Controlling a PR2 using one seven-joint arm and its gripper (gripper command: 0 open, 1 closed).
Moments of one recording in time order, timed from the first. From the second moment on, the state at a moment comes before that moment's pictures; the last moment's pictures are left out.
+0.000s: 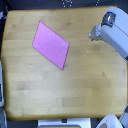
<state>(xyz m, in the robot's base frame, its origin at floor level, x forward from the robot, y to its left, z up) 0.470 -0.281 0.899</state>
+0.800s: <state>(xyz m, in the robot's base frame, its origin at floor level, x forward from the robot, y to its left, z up) 0.472 -0.248 0.887</state>
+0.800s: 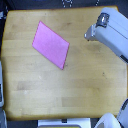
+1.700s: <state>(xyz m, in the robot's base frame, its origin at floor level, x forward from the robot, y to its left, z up) 0.439 -0.112 0.838</state>
